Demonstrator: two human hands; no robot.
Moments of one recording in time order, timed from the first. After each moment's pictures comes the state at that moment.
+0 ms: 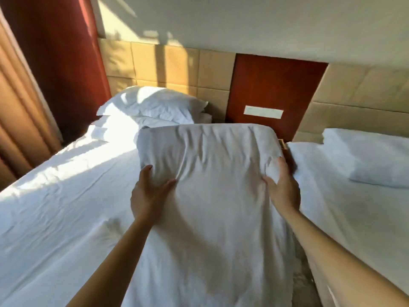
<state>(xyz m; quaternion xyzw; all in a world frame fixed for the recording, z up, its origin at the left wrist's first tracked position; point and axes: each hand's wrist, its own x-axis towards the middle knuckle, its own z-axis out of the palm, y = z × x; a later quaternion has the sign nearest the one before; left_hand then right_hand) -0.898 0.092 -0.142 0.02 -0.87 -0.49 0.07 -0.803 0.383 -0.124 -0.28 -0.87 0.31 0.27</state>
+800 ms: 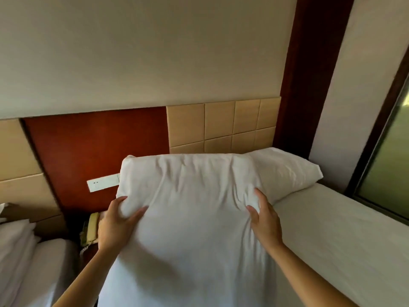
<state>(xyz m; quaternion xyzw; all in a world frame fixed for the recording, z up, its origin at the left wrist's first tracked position) -1.120 0.776 -0.100 -0.30 -0.80 -0.52 -0.03 -0.840 0.957 -0.126 -0.46 -0.76 0.23 0.41</state>
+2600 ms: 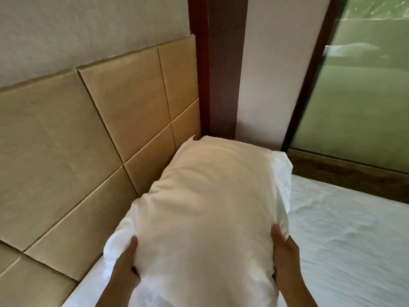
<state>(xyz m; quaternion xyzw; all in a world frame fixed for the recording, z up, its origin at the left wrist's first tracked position) -1.247 1.761 -0.316 -0.09 -0.65 -0.49 -0.57 -0.926 1.707 -0.286 -0.68 -0.15 0.44 0.57</state>
